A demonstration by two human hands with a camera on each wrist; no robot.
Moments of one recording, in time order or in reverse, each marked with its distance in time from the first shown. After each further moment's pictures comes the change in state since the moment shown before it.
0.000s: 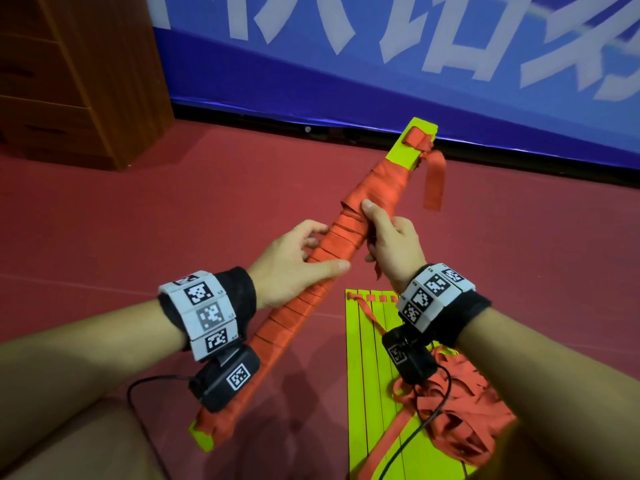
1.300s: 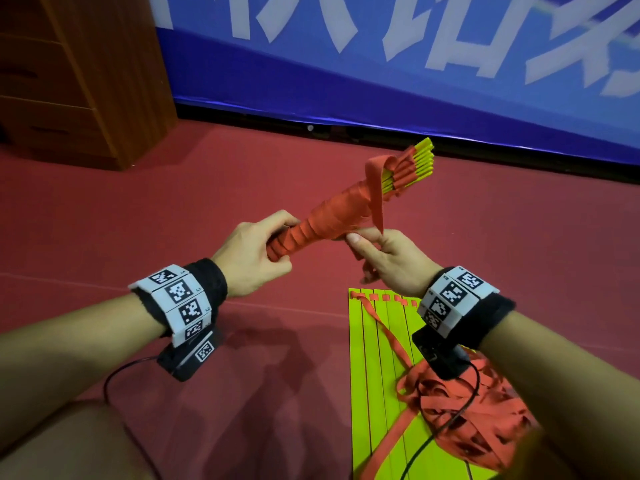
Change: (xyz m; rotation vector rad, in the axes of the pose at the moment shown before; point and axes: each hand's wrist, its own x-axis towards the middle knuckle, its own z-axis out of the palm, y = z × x) left_hand 0.002 -0.033 -0.047 0.457 0.148 0.250; right_hand -0.009 0.003 -0.017 -0.249 -0.533 -0.221
